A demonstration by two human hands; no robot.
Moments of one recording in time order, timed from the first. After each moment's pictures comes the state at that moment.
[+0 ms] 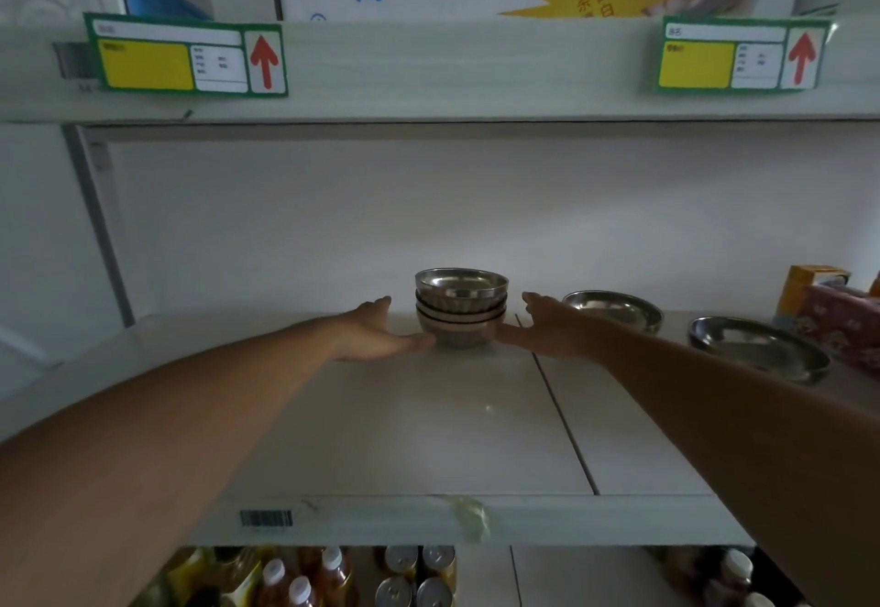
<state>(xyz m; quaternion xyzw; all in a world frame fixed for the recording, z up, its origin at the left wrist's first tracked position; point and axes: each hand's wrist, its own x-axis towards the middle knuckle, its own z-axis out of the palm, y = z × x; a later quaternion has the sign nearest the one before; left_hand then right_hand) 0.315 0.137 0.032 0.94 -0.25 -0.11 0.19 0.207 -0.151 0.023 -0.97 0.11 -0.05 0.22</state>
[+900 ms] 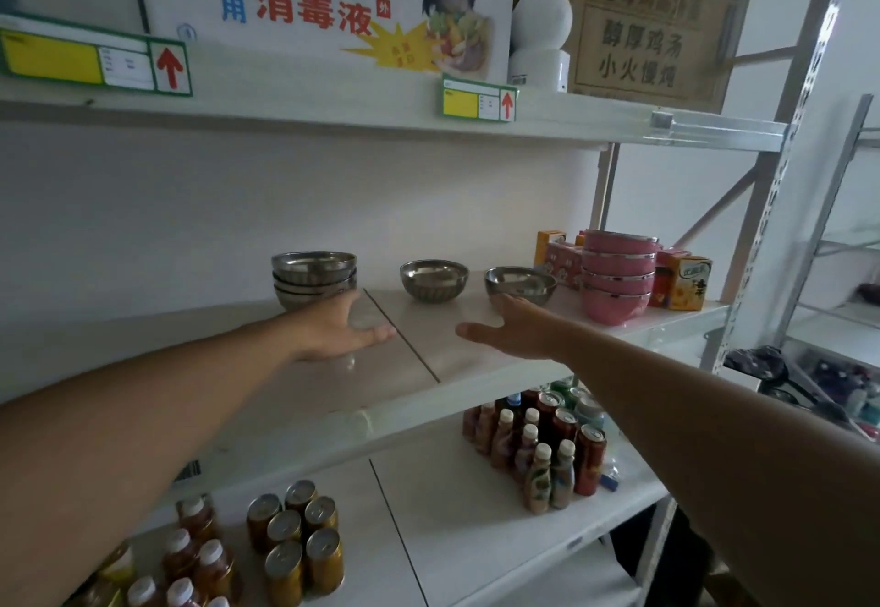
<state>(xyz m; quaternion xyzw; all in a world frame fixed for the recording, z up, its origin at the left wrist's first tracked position) 0.199 0.096 0.031 0.84 -0.49 -0.07 0.22 -0.030 -0.129 0.025 -0.94 0.26 -0.13 0.17</state>
